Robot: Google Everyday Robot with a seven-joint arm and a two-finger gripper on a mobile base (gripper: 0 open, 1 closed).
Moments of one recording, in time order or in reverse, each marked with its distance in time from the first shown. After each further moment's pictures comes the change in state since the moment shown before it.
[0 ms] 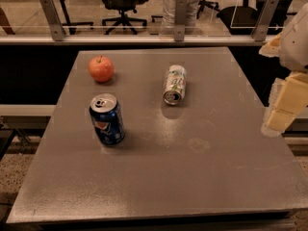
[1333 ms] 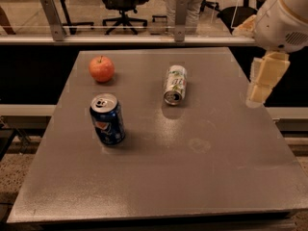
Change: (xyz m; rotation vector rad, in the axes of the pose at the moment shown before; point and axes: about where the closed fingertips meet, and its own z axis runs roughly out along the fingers) arm -0.029 -0.063 0.022 0.031 -0.068 -0.216
